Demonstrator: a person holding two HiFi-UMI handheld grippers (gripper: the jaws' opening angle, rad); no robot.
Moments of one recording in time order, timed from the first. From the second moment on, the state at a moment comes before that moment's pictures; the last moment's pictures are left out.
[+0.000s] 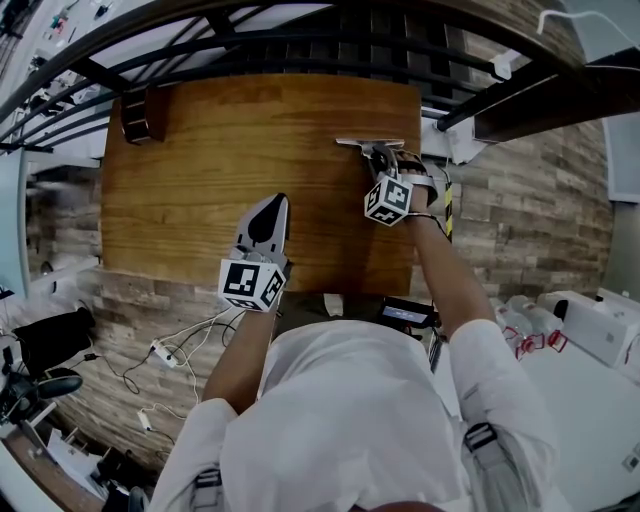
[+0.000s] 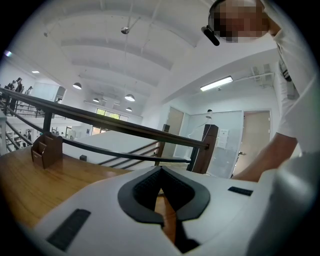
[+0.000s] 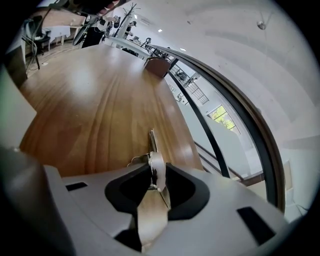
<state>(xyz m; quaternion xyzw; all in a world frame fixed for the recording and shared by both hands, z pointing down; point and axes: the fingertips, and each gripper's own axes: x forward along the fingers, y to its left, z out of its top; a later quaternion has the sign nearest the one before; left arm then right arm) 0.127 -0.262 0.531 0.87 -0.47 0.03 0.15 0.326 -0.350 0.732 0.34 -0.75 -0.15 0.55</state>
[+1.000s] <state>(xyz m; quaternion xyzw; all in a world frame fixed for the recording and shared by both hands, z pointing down) 0.127 -0.261 0.518 0.87 -0.46 0.01 0.16 0.330 -0.312 0.688 0.36 -0.77 -0.14 0.51</state>
